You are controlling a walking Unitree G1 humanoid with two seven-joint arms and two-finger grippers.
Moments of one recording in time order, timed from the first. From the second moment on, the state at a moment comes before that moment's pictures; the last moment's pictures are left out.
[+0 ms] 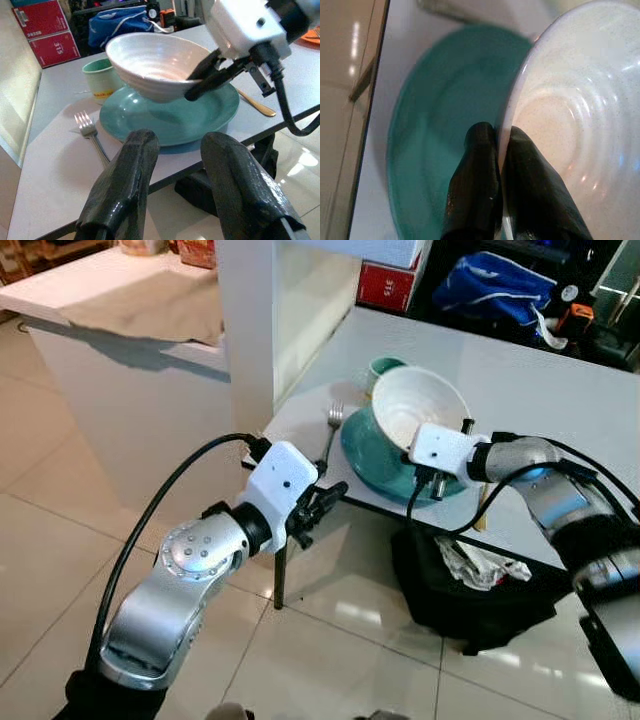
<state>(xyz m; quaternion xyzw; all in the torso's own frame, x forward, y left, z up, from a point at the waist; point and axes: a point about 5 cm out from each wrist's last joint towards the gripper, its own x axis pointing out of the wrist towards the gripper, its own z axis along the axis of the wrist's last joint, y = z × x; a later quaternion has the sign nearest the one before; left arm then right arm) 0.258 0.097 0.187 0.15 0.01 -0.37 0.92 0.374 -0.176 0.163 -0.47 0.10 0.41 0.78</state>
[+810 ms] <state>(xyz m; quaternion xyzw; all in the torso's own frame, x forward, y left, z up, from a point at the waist) 0.253 0.098 0.187 0.14 0.03 -0.37 0.92 0.379 -0.180 0.161 -0.51 0.09 0.41 0.76</state>
